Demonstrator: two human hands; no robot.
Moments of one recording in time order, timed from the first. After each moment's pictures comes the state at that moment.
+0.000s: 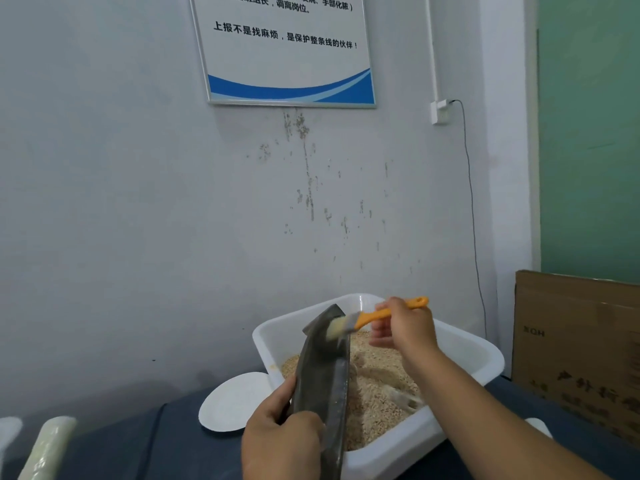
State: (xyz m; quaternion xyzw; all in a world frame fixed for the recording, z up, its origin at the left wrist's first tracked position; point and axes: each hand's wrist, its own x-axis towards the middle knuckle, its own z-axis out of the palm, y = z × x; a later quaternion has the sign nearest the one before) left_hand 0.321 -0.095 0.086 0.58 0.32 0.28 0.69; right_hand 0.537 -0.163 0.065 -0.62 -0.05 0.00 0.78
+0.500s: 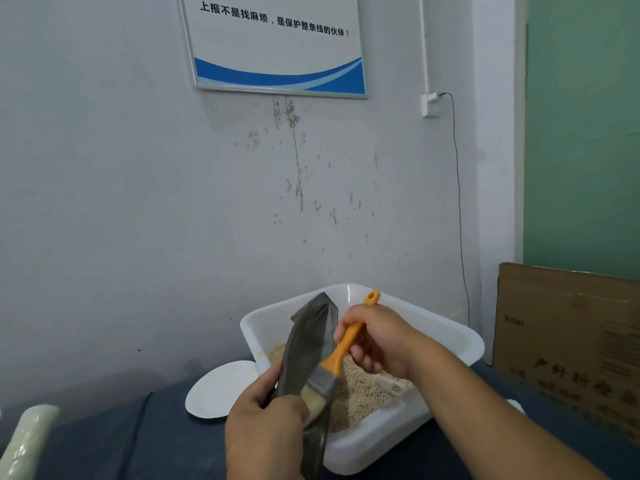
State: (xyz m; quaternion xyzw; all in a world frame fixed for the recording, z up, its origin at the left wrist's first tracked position) left_hand 0.318 -0.096 0.081 0.56 0.31 0.30 0.71; right_hand 0.493 -0.182 0.077 -0.68 -0.24 0.27 0.64
